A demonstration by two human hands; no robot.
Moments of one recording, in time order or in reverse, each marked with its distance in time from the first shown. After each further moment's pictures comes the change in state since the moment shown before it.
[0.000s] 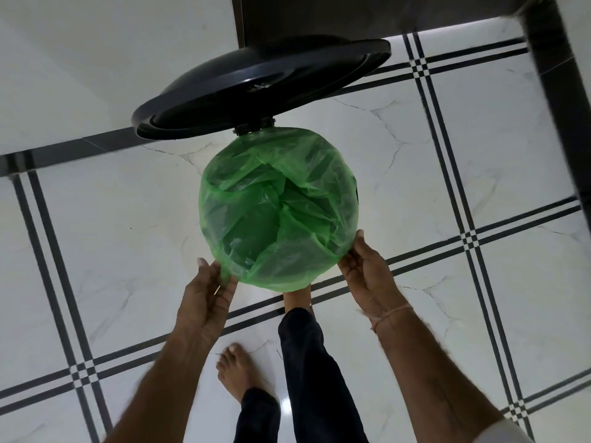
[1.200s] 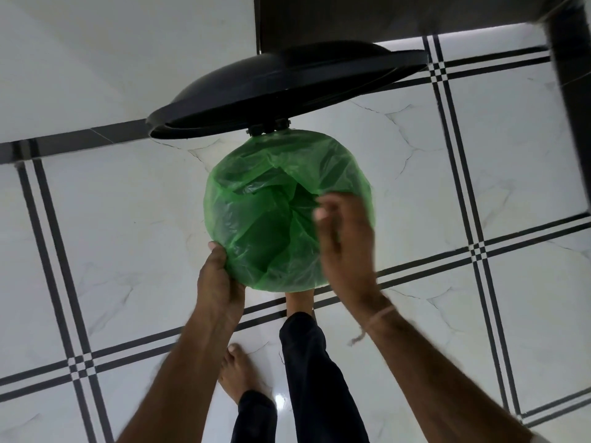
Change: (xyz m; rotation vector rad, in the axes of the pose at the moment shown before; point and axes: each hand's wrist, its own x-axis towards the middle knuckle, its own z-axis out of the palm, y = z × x) left_hand -0.011 0.010 0.060 0.034 0.038 0.054; right_hand -0.023 0.006 0.092 -1.266 -0.177 -1.122
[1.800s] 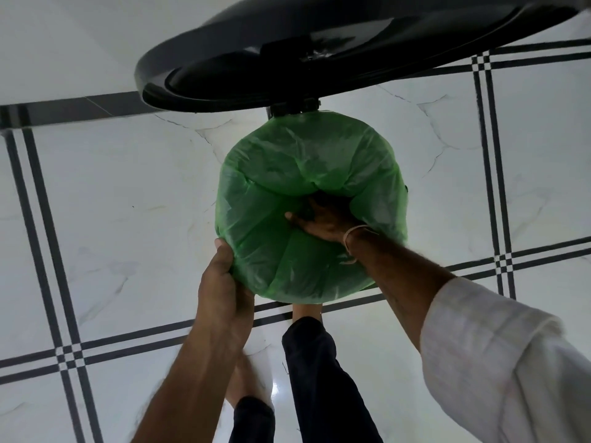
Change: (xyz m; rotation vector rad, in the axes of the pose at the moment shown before) left_hand 0.006 -0.002 -0.004 0.026 -0.004 0.005; right_hand 0.066 0.114 0.104 -0.468 -0.990 0.314
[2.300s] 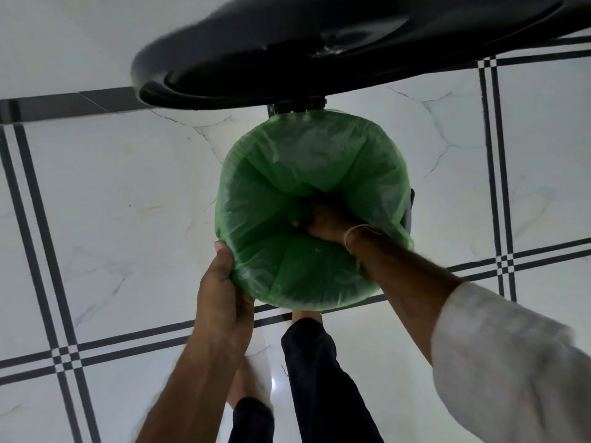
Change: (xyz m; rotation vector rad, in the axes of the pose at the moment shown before) left_hand 0.005 -0.003 -0.001 0.011 0.012 0.021; right_hand 0.024 0.011 0.013 -0.167 -0.018 -0.016
